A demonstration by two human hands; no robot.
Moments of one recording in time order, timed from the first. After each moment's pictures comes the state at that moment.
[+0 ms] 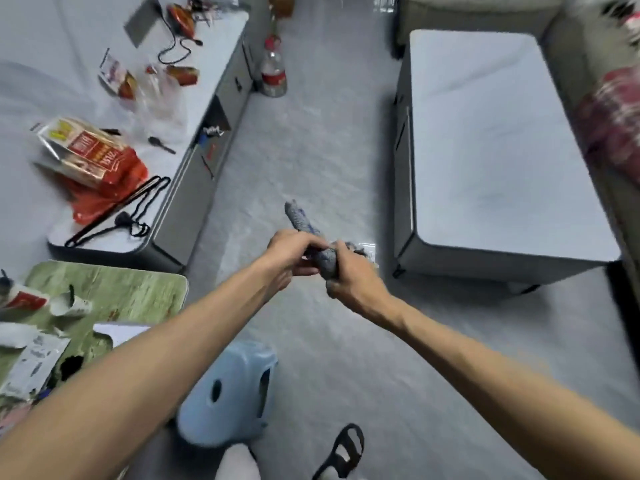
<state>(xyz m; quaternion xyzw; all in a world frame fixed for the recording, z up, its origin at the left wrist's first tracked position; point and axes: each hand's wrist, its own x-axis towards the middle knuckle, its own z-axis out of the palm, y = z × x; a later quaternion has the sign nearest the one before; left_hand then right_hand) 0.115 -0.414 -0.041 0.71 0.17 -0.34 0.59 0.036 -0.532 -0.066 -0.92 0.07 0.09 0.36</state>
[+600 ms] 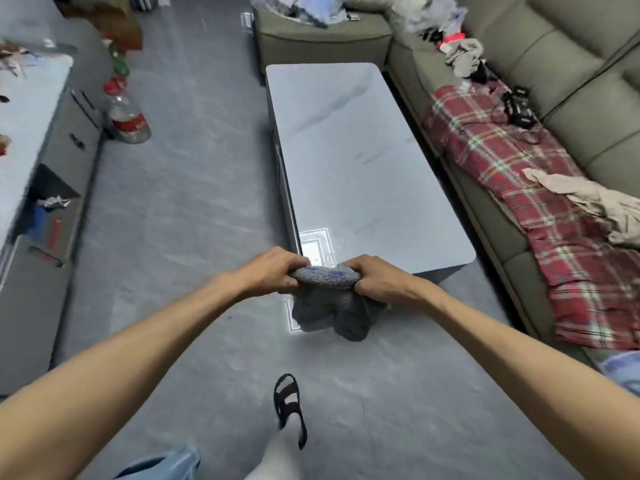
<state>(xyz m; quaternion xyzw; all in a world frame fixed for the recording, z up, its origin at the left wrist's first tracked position) 0.230 -0.701 -0.027 0.80 -0.52 -0.28 0.12 0.080 -0.876 0.007 -0.88 0.15 0.23 0.39</state>
